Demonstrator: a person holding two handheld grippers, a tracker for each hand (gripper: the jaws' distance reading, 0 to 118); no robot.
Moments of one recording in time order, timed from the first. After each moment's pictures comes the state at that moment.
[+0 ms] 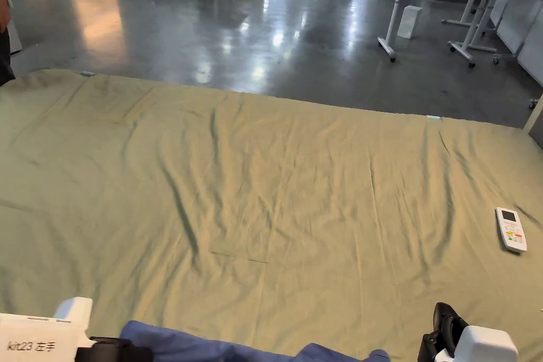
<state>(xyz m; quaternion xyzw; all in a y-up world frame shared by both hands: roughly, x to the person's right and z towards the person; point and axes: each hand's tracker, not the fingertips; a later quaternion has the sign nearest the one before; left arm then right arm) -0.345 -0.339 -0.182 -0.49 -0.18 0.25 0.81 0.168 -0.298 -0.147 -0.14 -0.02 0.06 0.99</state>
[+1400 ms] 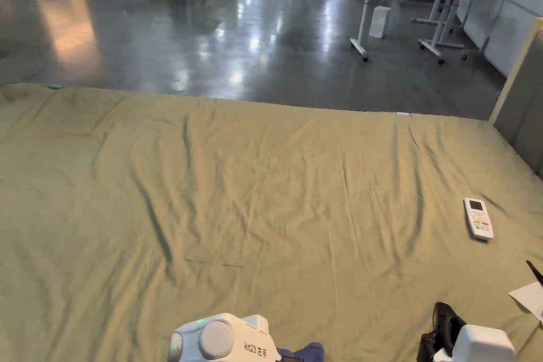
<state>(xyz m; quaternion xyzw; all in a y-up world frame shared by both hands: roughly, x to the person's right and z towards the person) -0.062 -0.367 -0.231 -0.57 -0.21 0.27 0.75 0.200 -0.298 -0.137 -0.14 -0.05 0.05 0.99</state>
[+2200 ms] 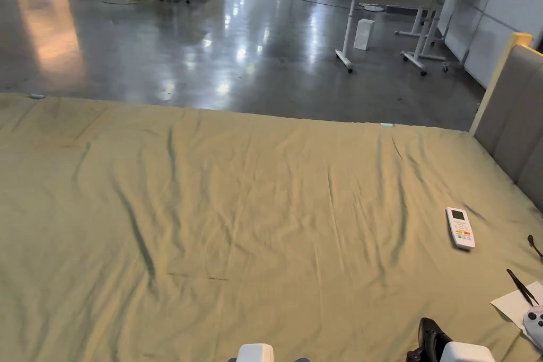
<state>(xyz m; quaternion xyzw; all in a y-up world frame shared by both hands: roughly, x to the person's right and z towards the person) -0.040 -0.379 -0.205 -0.49 -0.24 0.19 0.82 0.200 -0.299 -0.132 -0.14 -0.05 0.06 0.99</state>
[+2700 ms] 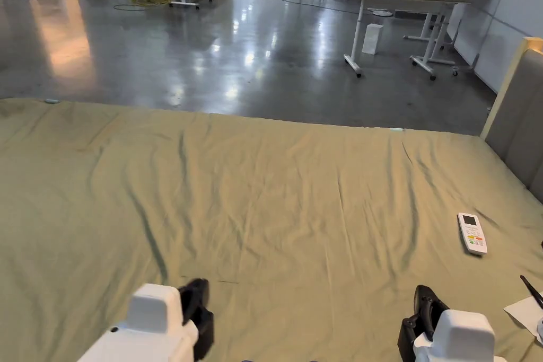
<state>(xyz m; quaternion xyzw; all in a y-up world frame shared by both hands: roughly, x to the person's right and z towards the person) -0.148 -0.261 -0.149 -0.11 -0.02 0.03 0.99 0.174 -0.266 -0.152 -0.08 -0.04 0.05 0.99</state>
